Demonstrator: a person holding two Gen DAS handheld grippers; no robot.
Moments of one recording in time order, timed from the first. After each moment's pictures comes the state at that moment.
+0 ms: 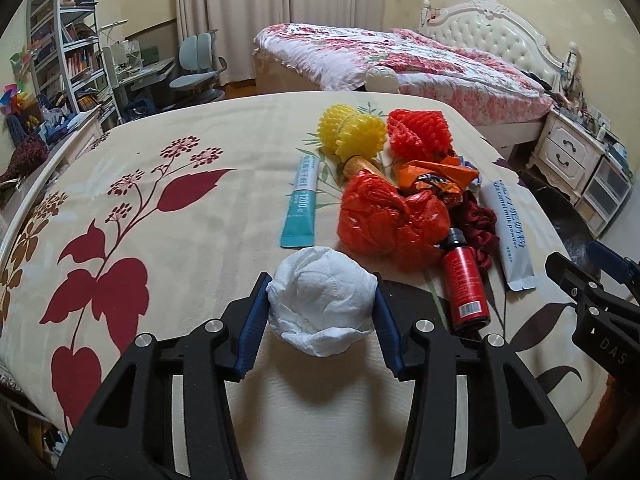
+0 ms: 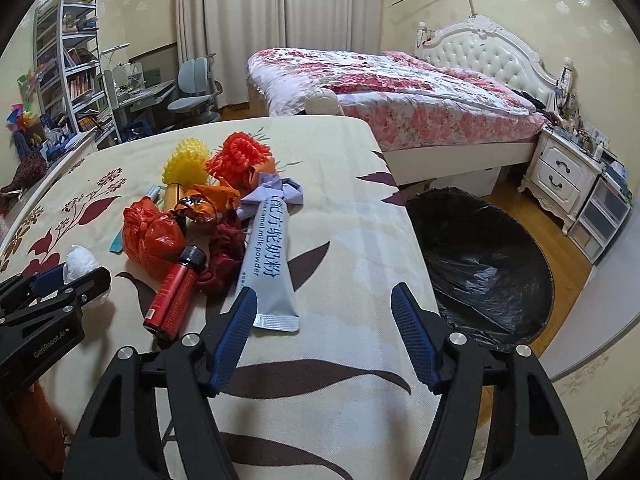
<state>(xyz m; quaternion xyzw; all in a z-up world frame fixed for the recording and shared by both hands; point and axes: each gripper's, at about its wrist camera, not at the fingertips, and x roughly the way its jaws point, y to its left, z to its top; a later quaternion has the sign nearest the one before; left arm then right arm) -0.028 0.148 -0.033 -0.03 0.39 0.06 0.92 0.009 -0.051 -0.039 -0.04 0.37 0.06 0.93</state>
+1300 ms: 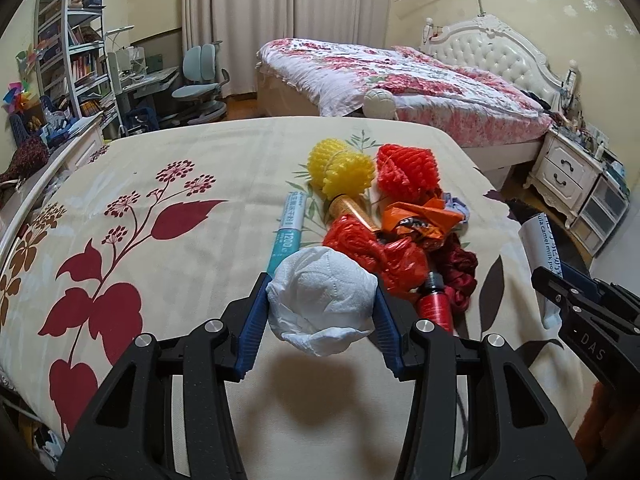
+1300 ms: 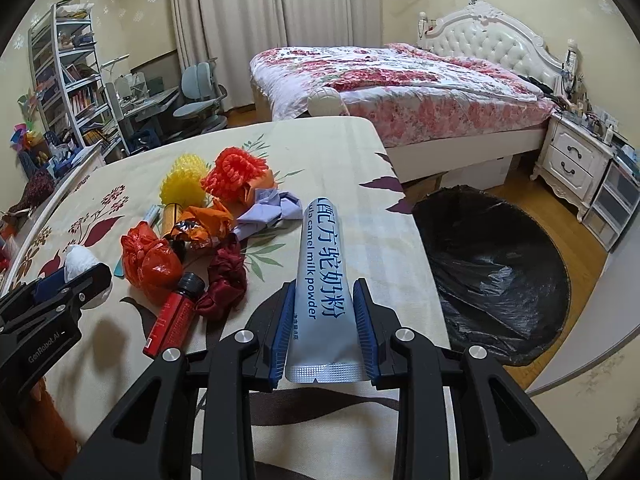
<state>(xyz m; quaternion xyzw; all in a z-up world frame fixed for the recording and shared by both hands) -0.018 0.133 -0.013 -0.04 0.36 0.05 0.93 0.026 -0.067 -0.034 0.00 0.38 0.08 0.92</state>
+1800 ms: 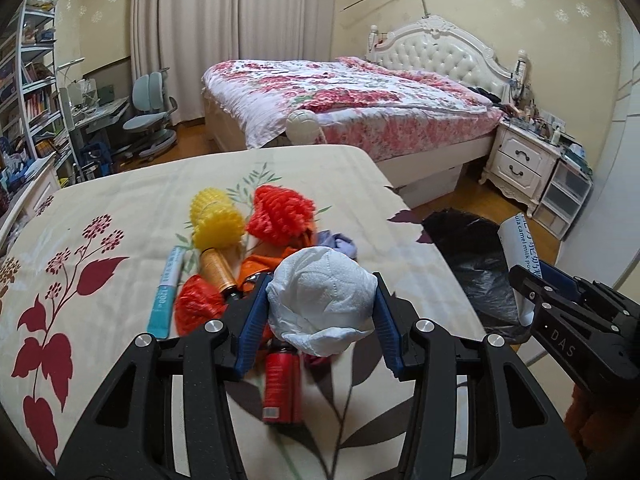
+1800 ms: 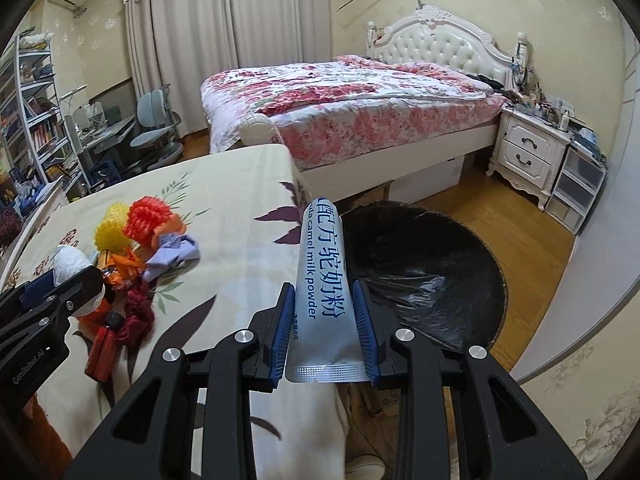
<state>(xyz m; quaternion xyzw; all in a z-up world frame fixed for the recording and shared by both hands) 0.017 0.043 0.009 -0.01 0.33 -0.03 0.94 0.037 -0.141 -0.020 0.02 0.35 0.00 0.94</state>
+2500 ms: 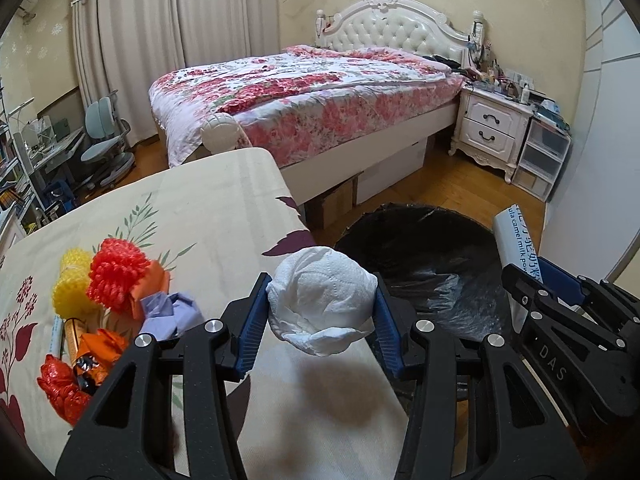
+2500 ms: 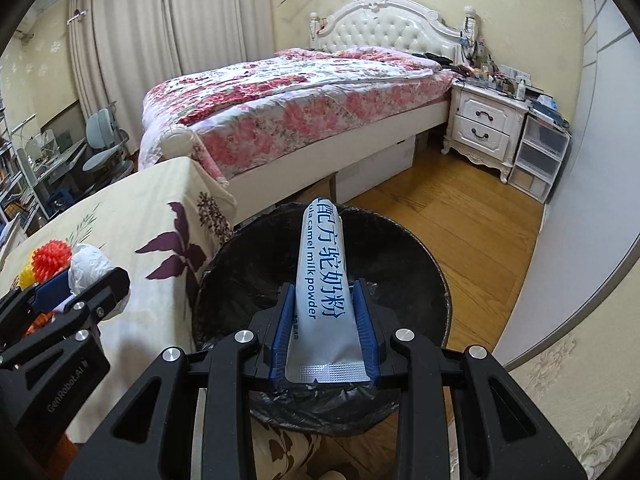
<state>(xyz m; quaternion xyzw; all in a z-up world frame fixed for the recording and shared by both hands) 0.094 -0.081 -0.020 0.05 0.35 -0.09 0.93 0.081 -0.224 -0.043 0.06 0.36 -0.08 0.93</state>
